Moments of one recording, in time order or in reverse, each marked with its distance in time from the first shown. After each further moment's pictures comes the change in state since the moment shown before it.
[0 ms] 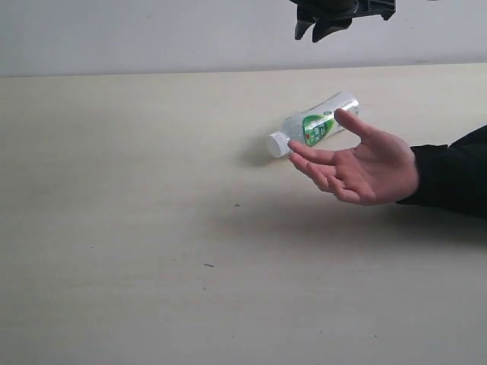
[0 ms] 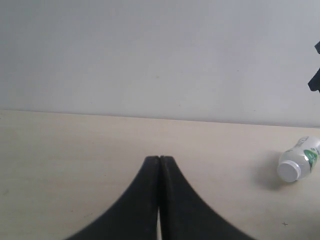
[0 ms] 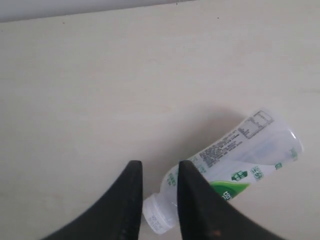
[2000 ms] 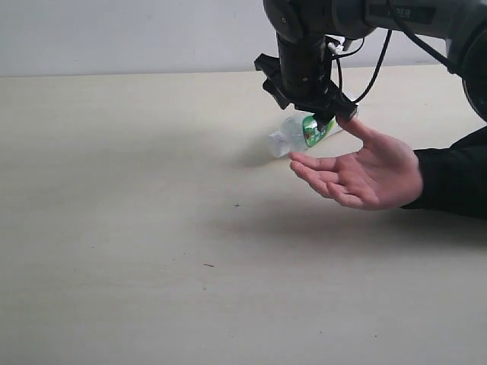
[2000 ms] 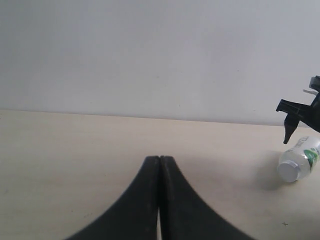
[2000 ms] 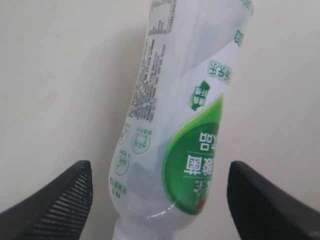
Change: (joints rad) left arm 0.000 0.000 0.000 0.000 0.000 0.000; right arm 0.141 0.240 0.000 -0.366 0.123 0.999
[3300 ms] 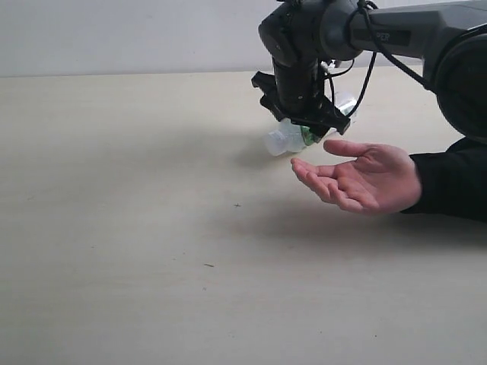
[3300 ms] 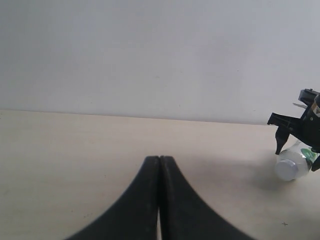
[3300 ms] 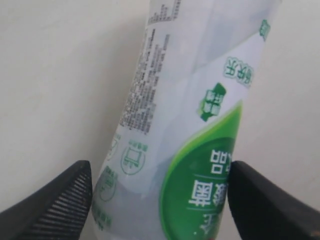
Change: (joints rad) left arm 0.000 0.000 0.000 0.000 0.000 0.000; right arm 0.000 0.070 0.000 -0.034 -0.065 0.008
